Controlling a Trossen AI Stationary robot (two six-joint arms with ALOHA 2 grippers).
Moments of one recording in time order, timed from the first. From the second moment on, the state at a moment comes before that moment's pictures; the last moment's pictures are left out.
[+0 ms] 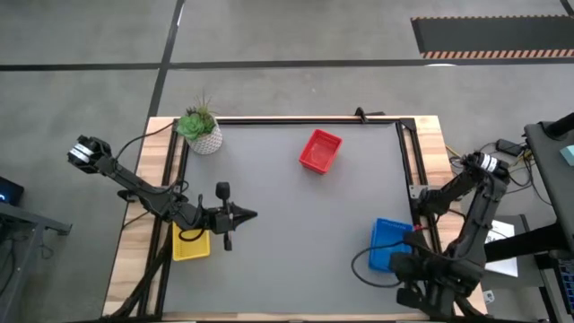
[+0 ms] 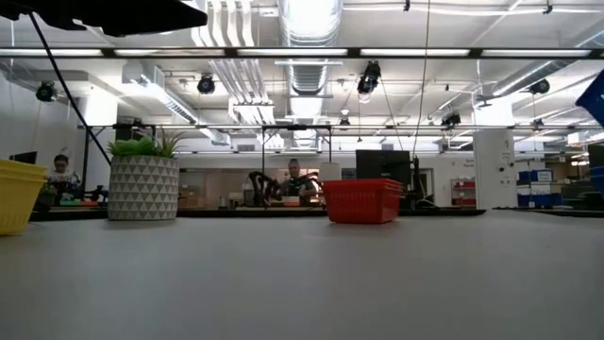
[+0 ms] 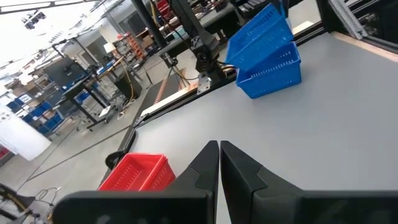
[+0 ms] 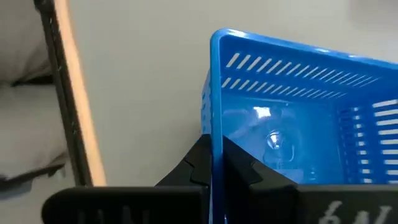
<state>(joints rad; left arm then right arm) -0.52 1.05 0.48 0.41 -0.65 0.40 1.10 1.51 1.28 -1.22 0.40 1.34</state>
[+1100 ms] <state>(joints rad) -0.52 1.05 0.48 0.41 -0.73 0.43 1.15 1.51 1.01 -0.96 0.48 1.56</state>
